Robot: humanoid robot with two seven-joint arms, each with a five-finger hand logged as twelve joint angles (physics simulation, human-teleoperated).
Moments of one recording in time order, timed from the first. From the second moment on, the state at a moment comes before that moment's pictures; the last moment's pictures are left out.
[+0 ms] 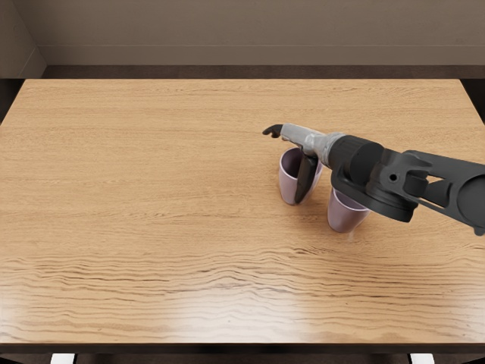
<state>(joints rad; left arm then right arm) 0.02 0.00 0.26 -0.13 0.08 -0.10 -0.03 1.14 -0.48 0.17 1.53 -1.03 -0.12 -0.61</state>
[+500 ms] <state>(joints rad) 0.02 0.00 0.26 -0.13 0.08 -0.10 -0.03 1.13 -0.51 0.12 1.54 -1.03 -0.18 -0.61</state>
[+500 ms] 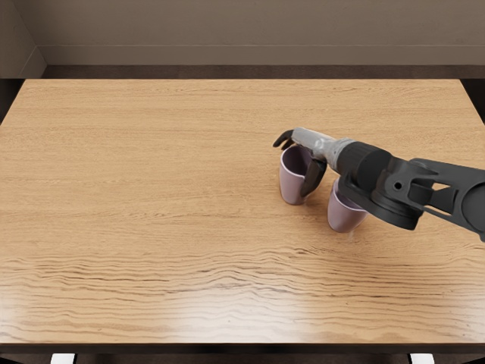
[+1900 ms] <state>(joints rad) 0.02 0.00 0.26 -0.13 0.08 -0.10 -0.03 1.13 -0.92 0.60 1.75 -0.74 0.40 -0.61</state>
